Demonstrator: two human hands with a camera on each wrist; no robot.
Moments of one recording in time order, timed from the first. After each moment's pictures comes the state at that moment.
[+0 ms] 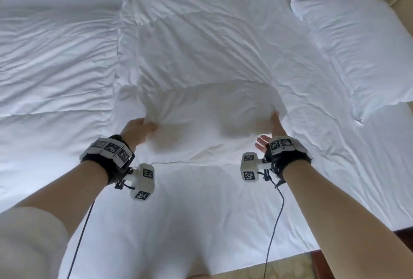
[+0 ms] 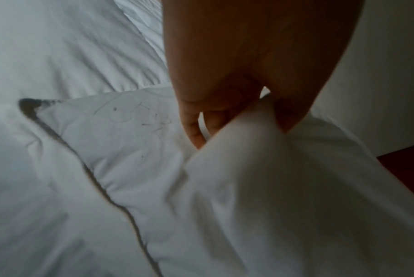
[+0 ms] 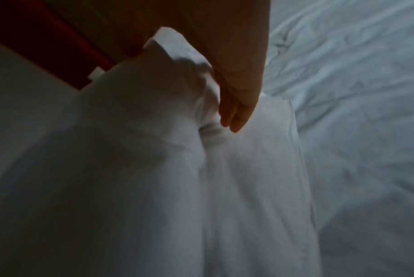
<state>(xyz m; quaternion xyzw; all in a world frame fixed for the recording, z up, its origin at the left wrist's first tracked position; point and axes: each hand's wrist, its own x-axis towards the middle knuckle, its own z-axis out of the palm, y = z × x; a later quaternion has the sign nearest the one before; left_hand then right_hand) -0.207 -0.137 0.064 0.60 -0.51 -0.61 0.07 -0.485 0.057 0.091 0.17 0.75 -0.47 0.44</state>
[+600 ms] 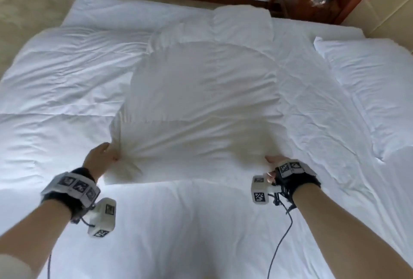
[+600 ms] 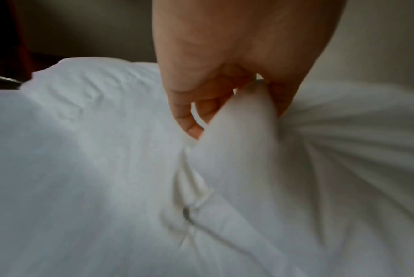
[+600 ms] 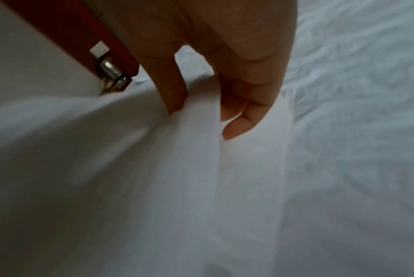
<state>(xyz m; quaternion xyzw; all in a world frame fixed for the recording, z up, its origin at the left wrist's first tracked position) -0.041 -0.150 0.086 0.68 -0.54 -0.48 0.10 -0.450 0.040 0.091 -0.07 0.86 -0.19 0.47</state>
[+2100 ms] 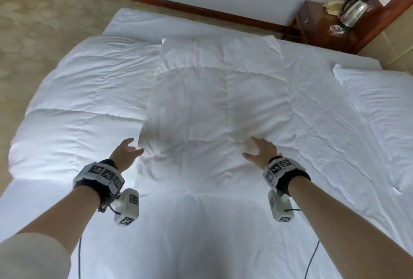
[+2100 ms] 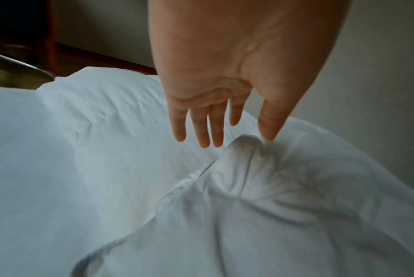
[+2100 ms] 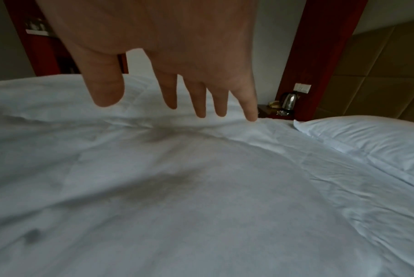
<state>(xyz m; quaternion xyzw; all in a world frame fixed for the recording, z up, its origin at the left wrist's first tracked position) 0.005 -0.183 0.075 0.69 -0.53 -0.49 0.08 -0.349 -0.056 0.124 -0.42 0.85 0.06 0.32</state>
